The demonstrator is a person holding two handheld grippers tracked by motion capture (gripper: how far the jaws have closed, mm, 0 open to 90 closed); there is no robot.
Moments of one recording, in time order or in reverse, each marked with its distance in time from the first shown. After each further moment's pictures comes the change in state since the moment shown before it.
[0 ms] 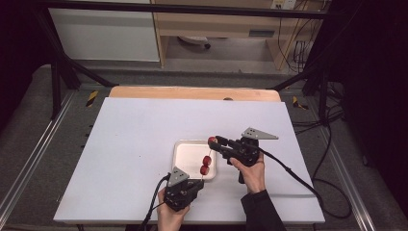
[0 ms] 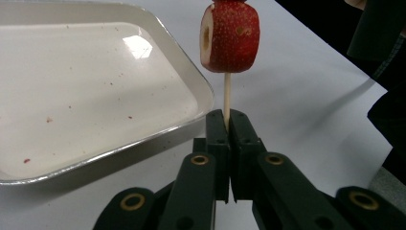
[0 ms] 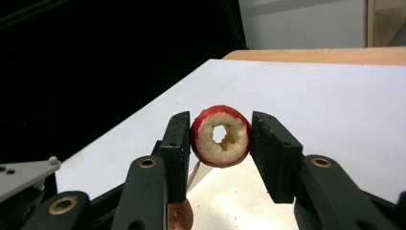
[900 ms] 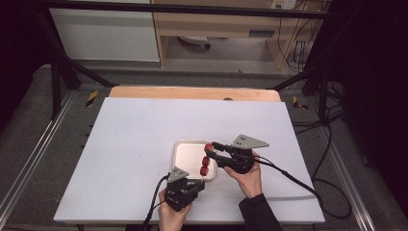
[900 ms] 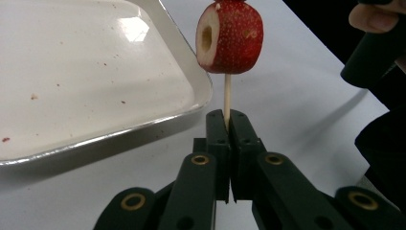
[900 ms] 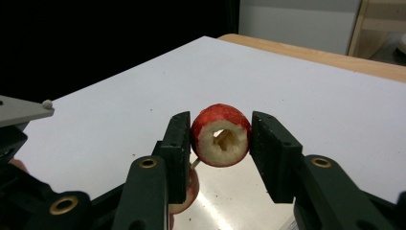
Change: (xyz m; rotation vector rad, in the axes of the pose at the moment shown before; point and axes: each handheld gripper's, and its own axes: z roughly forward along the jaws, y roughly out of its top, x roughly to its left) left arm 0.002 0.002 0.002 0.028 -0.015 -0.094; right arm 0.017 -0.013 0.007 0.077 -0.063 -0.207
